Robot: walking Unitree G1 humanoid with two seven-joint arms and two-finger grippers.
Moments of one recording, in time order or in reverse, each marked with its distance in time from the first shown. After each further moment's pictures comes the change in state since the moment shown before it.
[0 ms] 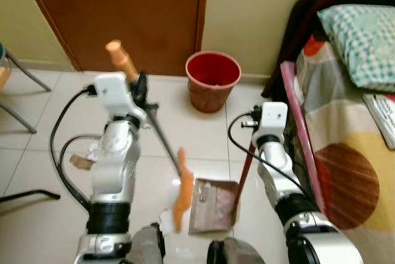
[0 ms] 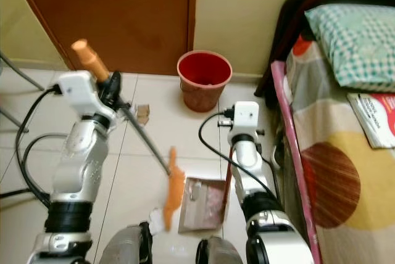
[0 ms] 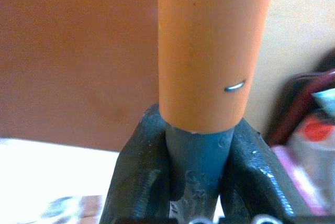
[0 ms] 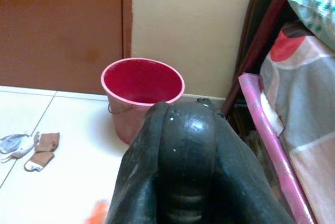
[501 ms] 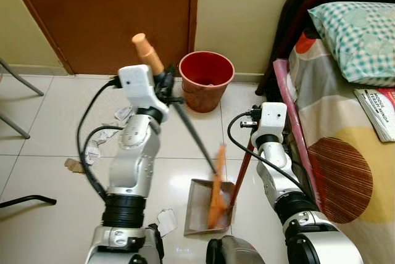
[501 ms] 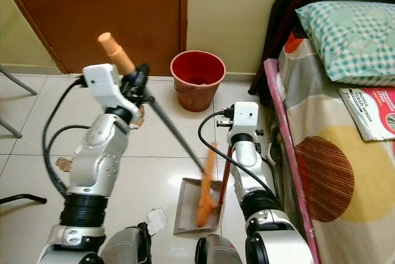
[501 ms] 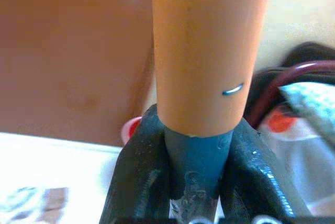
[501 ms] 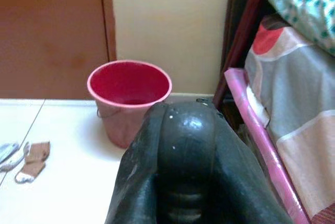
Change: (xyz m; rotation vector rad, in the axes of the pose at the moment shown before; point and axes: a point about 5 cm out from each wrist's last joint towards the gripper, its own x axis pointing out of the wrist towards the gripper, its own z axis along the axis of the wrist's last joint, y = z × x) left arm -0.003 0.015 -0.003 -0.024 0.028 0.023; right arm -0.001 -0.005 0.001 0.034 -0.020 -0.026
